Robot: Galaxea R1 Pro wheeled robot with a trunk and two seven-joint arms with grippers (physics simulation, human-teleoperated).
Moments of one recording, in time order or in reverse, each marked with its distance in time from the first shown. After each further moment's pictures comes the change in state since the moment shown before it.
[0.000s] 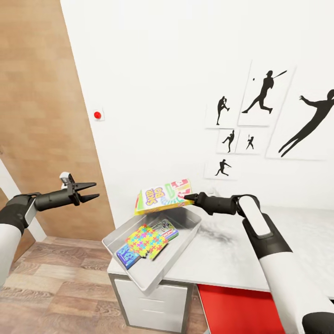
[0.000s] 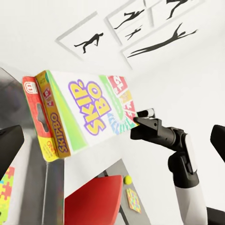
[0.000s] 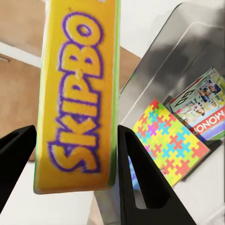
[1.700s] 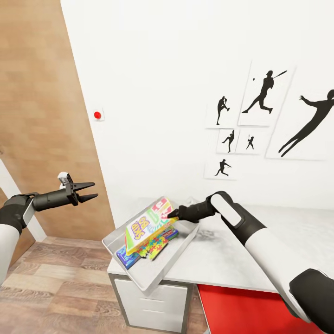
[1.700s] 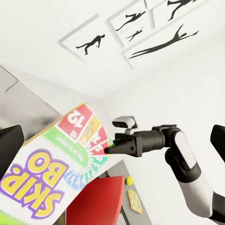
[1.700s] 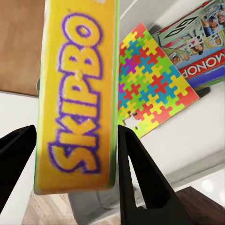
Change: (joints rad) left arm 0.000 0.010 0.000 0.000 0.002 0.000 0.000; right arm -0.196 -0.004 0.479 0.313 -0.010 0.000 0.118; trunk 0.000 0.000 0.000
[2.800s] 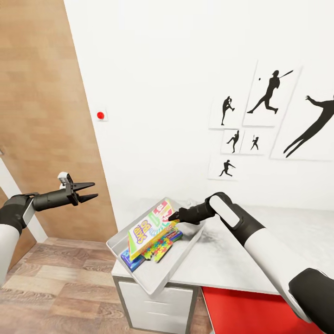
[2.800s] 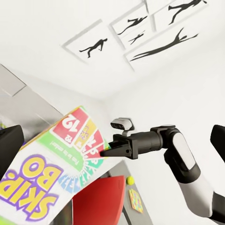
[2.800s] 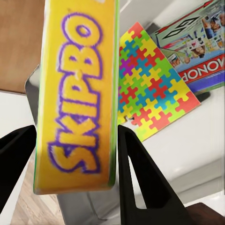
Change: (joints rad) left arm 0.000 0.000 0.000 0.000 0.000 0.000 0.000; right arm -0.002 0.002 0.023 0.013 0.039 0.000 0.001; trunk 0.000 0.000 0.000
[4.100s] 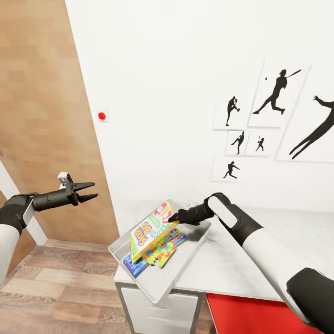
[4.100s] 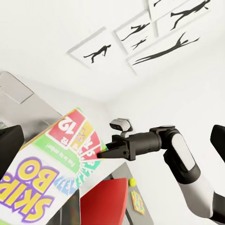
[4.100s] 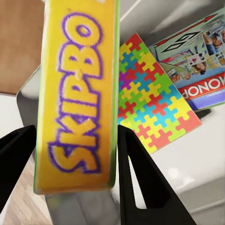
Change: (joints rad) left arm 0.000 0.000 0.000 0.000 0.000 -0.002 0.000; right arm 0.000 0.013 0.000 0.012 0.045 0.000 0.000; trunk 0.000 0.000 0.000
